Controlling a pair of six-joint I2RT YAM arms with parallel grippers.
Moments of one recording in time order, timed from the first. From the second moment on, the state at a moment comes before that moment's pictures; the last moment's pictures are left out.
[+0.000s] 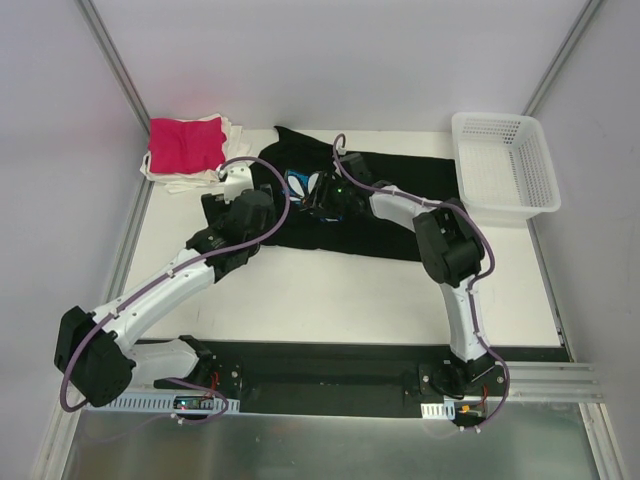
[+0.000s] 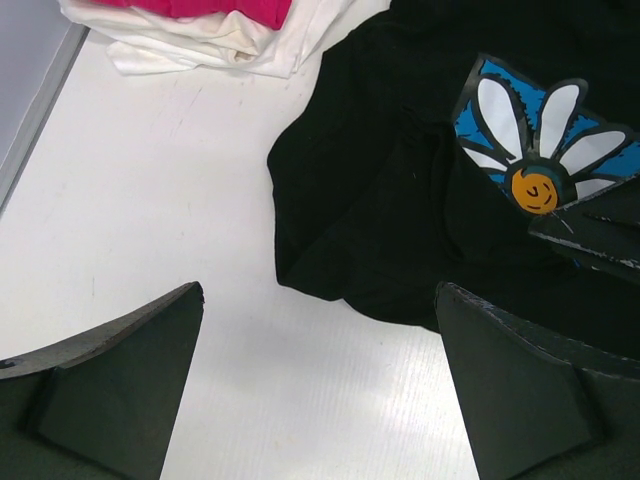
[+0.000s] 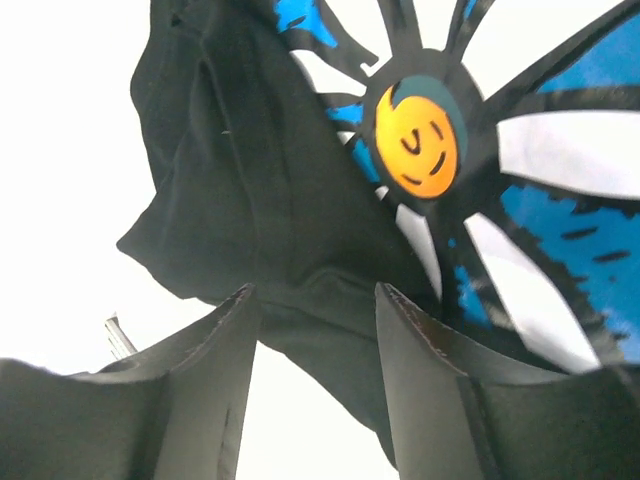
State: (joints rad) left arm -0.64 1.19 0.93 -0.36 -0.79 -0.42; right arm 0.56 2.23 1.61 -0.11 -0.40 0.80
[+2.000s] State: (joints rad) left arm -0.64 1.16 0.92 -0.36 -0.79 -0.41; right arm 0.58 2.36 1.79 -0.11 -0.58 0.86
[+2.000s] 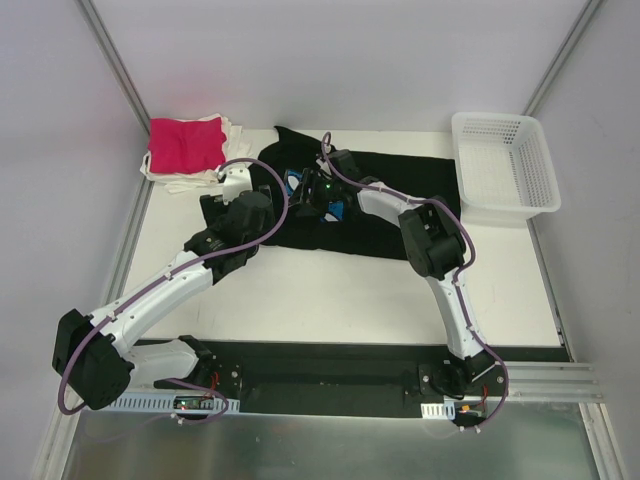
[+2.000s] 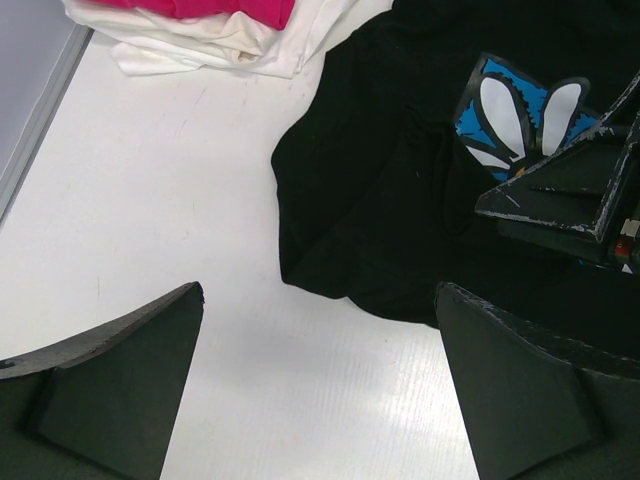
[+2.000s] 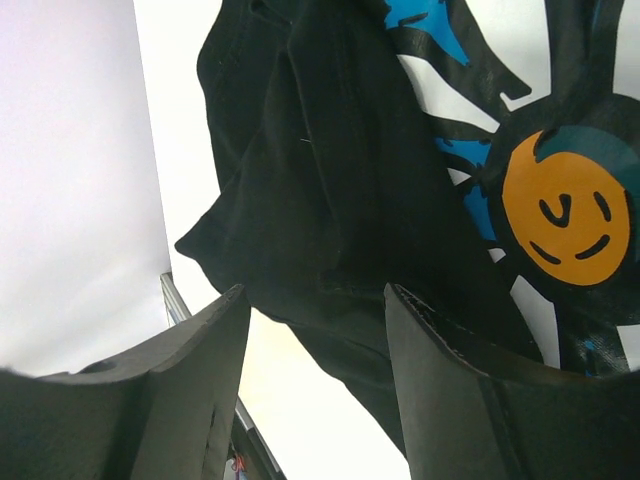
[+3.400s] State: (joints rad) left arm -0.64 1.17 0.92 -0.35 -0.79 -0.39; right arm 0.58 2.40 1.77 -0.11 -0.55 0.88
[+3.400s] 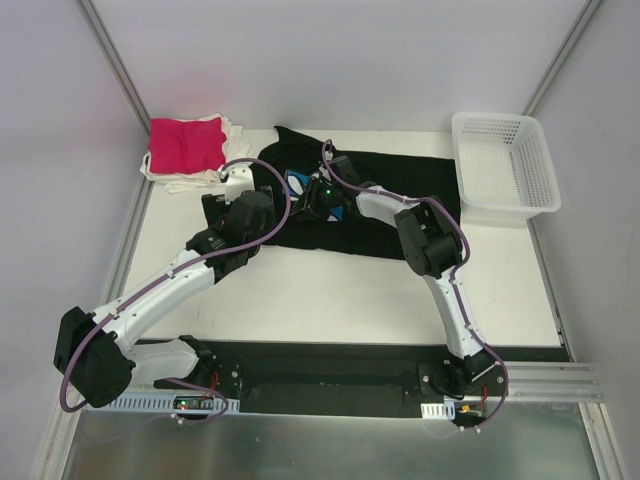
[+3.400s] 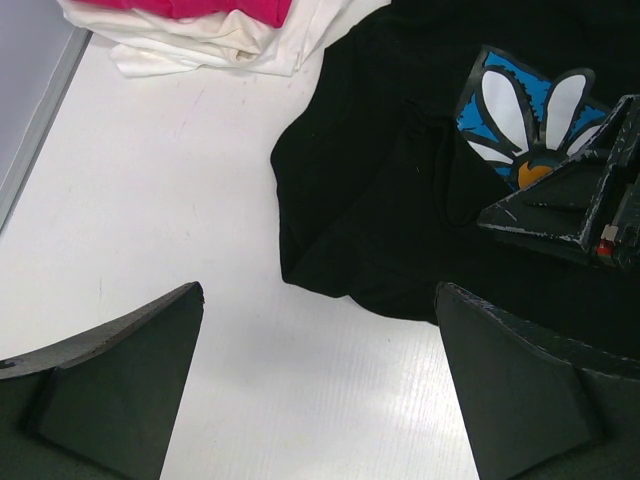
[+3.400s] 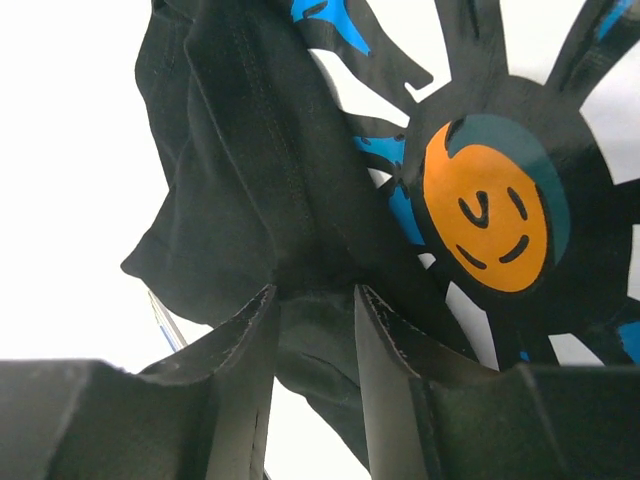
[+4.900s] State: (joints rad) left arm -0.64 1.17 0.90 -0.35 -0.79 -0.39; right arm 0.47 2.38 1.78 -0.18 -0.52 0.82
